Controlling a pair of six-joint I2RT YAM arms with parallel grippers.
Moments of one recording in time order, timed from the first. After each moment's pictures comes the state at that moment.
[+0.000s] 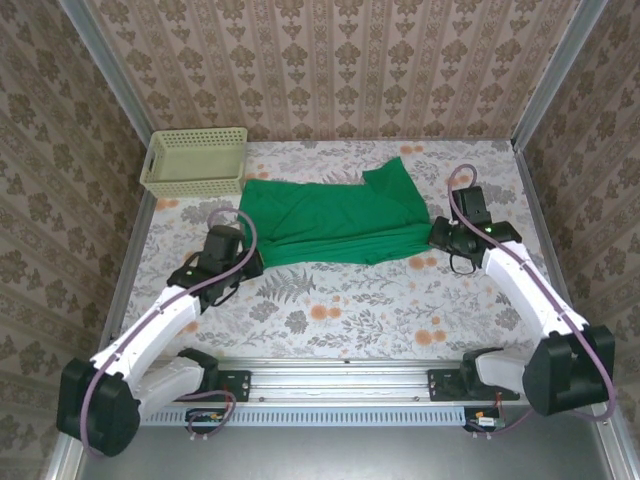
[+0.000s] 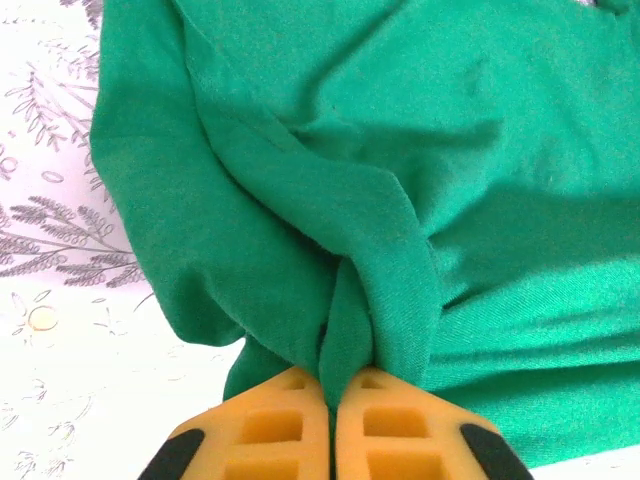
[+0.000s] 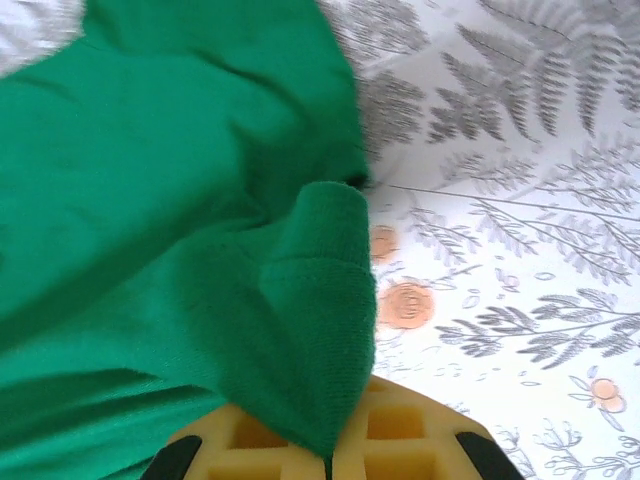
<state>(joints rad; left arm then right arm) -0.42 1.00 0.62 -0.44 0.05 -0.61 0.14 1.20 0.96 -0.71 0.03 0.52</state>
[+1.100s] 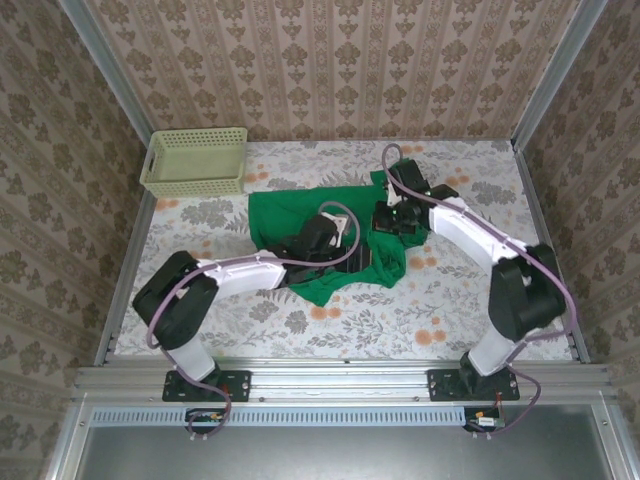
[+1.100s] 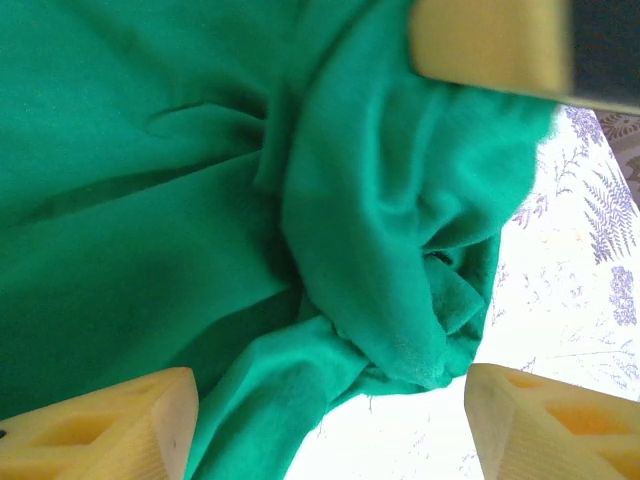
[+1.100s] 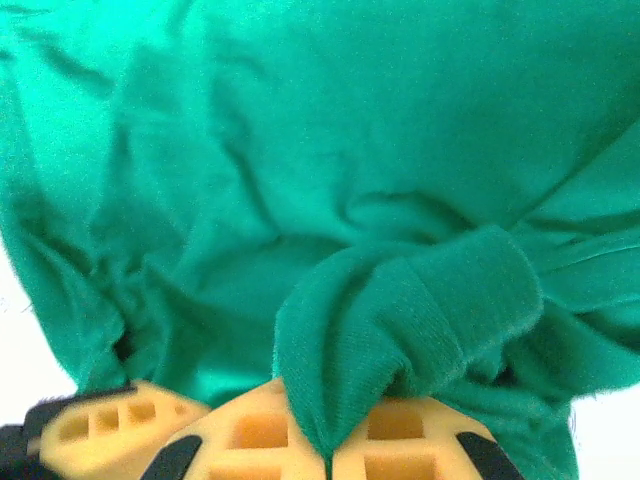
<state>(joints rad) -0.88 1.71 0.94 0.12 0.20 -0.62 0.35 1.70 1.31 -0.65 -0.20 0.48</state>
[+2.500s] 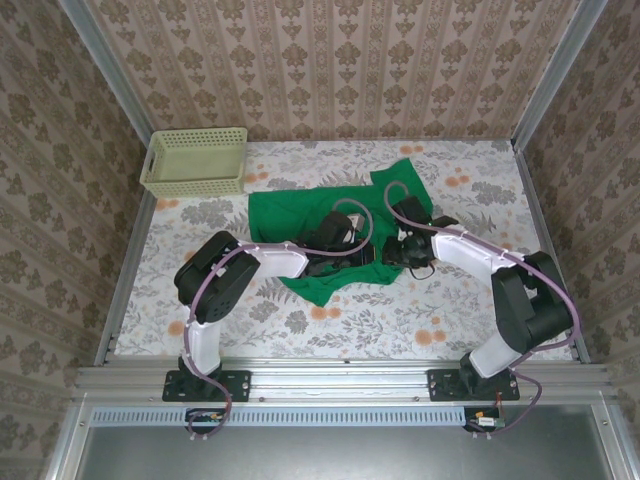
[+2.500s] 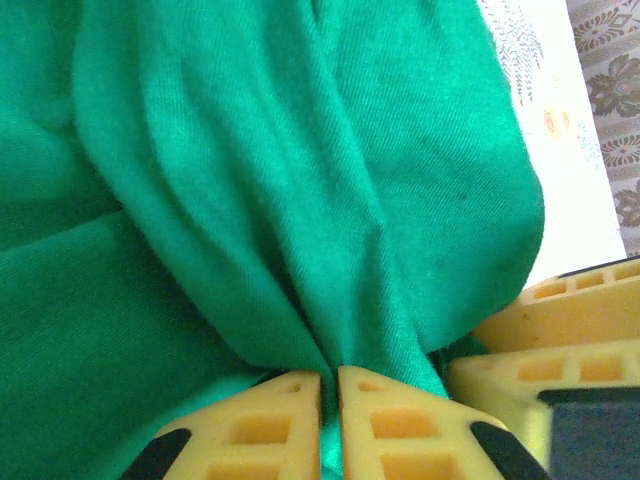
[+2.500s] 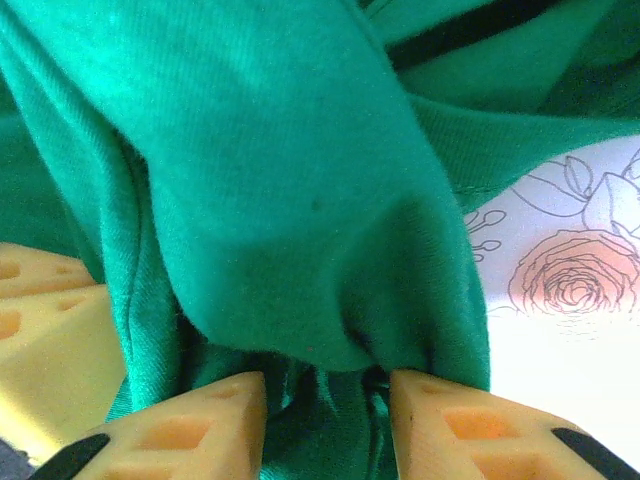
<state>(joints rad) -0.86 1.95 1.08 0.22 0.30 -0.75 0.39 1.58 0.97 -0.59 -0.06 0.50</state>
